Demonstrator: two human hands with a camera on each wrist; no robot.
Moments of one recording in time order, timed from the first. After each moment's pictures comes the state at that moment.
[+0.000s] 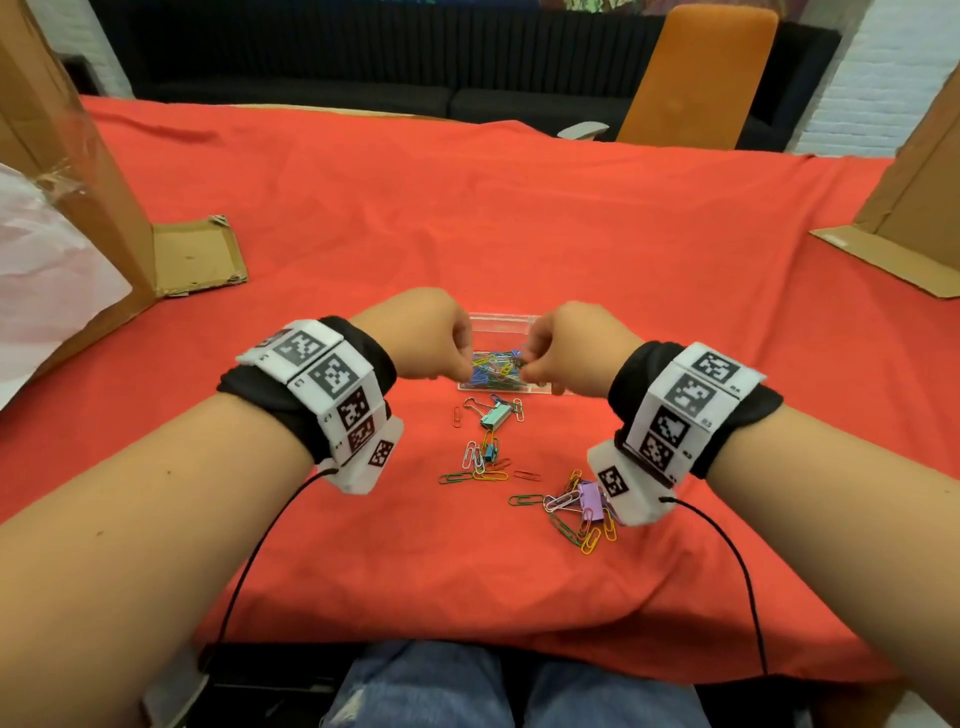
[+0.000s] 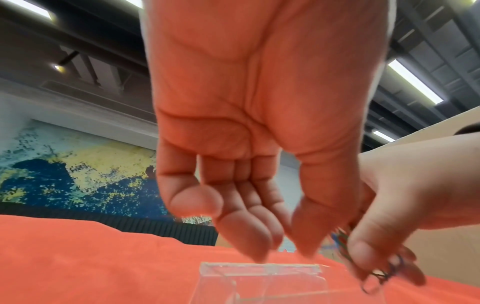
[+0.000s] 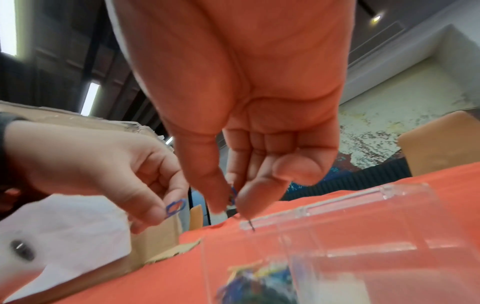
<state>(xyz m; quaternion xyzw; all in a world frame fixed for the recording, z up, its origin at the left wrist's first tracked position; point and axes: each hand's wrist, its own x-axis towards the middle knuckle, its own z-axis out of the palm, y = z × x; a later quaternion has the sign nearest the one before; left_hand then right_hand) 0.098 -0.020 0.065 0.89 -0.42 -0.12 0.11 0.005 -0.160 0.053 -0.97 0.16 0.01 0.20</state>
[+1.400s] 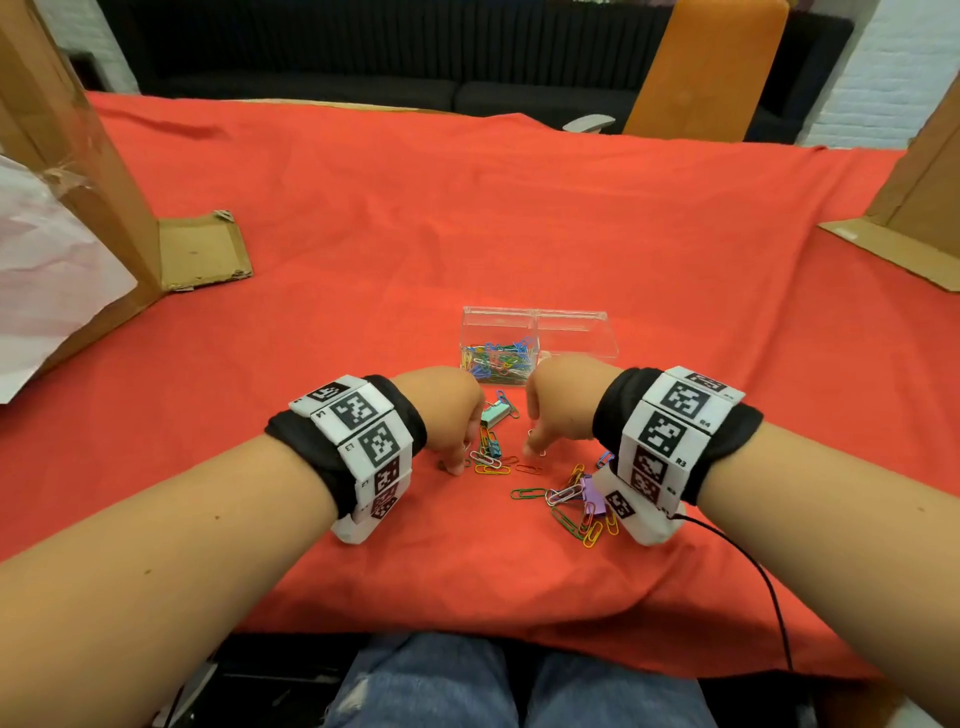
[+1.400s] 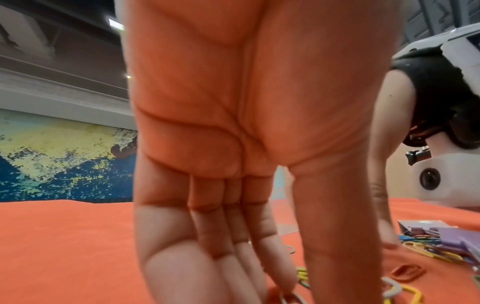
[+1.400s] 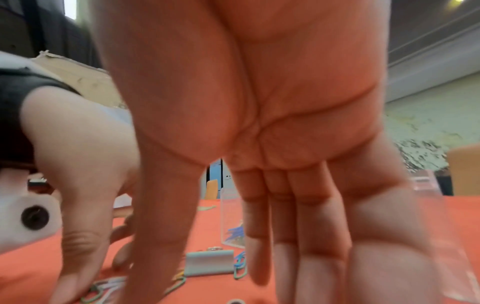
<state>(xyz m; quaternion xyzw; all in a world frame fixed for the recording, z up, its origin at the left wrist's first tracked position) 0.071 -0.023 0.020 0.86 -0.45 -0.23 -0.05 -0.003 -0.145 0.031 -0.97 0.09 0.22 0.01</state>
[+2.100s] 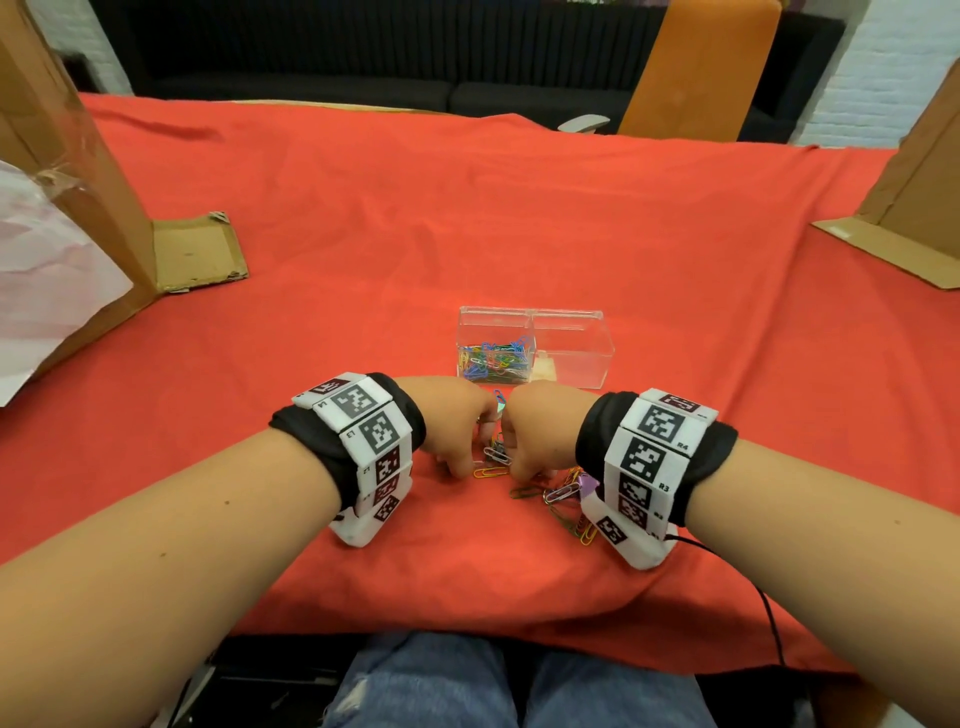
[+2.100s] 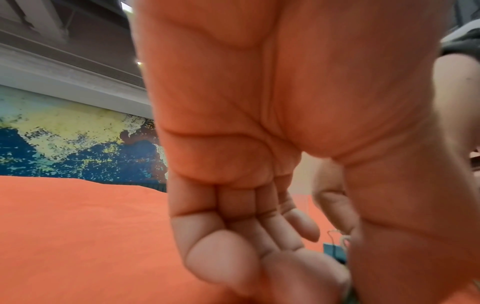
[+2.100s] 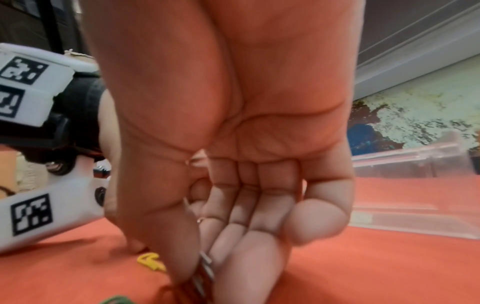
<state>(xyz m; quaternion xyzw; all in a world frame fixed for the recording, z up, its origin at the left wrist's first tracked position) 0.066 -0.023 0.019 0.84 -0.47 -0.27 -0.03 -0.012 -0.121 0.023 -0.97 0.05 0.24 0.04</state>
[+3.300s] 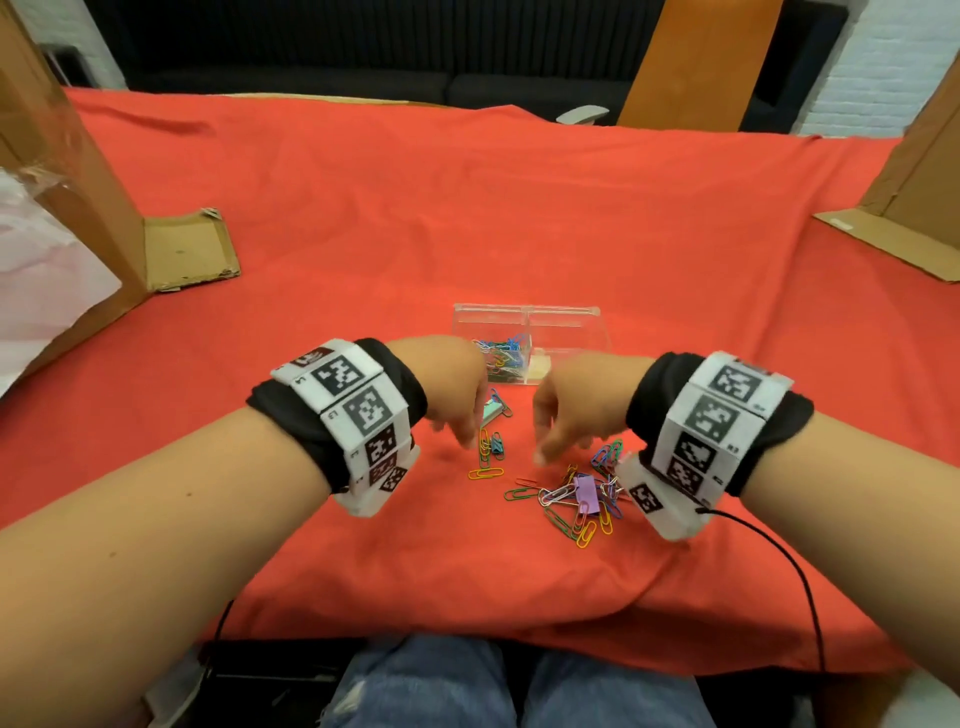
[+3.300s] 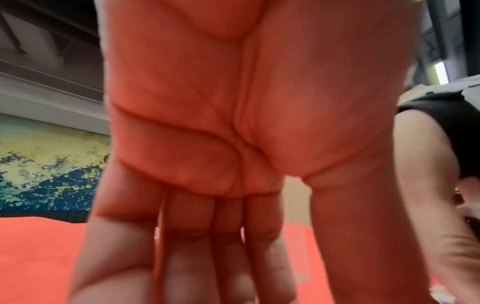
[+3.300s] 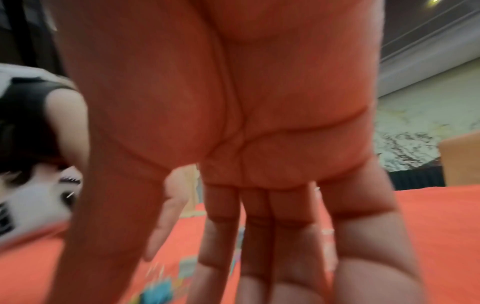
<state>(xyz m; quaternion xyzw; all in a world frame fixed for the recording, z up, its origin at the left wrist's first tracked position) 0.075 -0.035 0.042 0.86 -0.45 -0.23 -0.05 -0.021 -0.161 0.042 -0.95 0.10 0.25 0.13</state>
